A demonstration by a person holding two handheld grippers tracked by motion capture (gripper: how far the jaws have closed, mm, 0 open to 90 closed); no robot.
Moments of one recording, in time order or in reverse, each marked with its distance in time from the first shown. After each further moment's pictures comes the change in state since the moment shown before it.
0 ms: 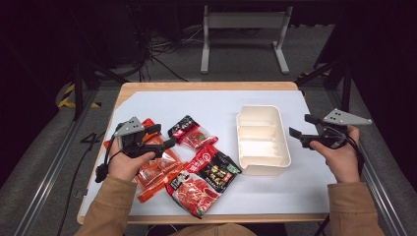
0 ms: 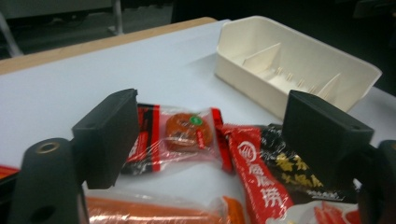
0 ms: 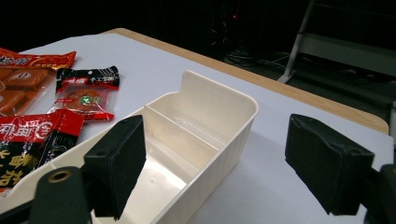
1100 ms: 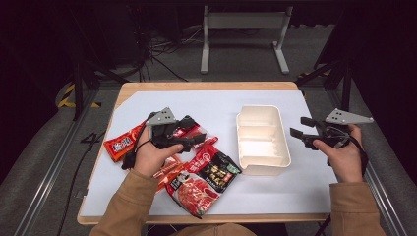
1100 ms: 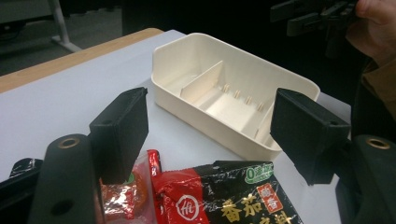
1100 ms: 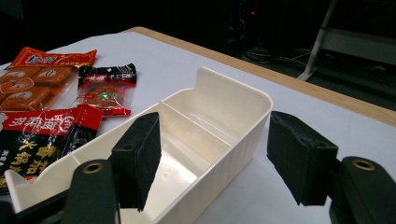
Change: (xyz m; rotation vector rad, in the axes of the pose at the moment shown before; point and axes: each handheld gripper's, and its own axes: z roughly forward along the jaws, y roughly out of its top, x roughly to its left) left arm -0.038 0.035 0.052 0.023 -0.148 0.072; right arm -0.006 -0.002 -0.001 0.013 0.080 0.008
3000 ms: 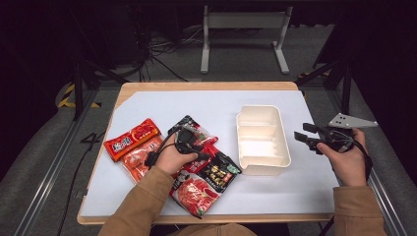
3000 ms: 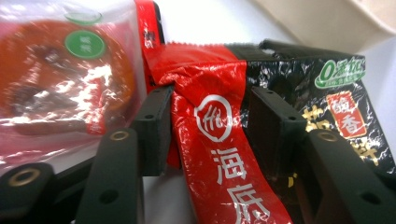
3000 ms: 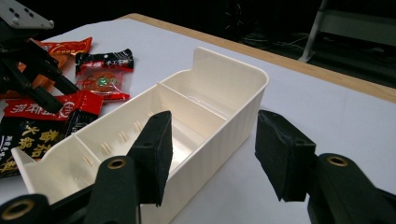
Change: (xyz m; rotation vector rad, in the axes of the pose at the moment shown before) left arm 0.028 -0.057 0.086 0.516 -0.033 -0.169; right arm 0.001 -0.009 -0.012 0.046 -0.015 0.035
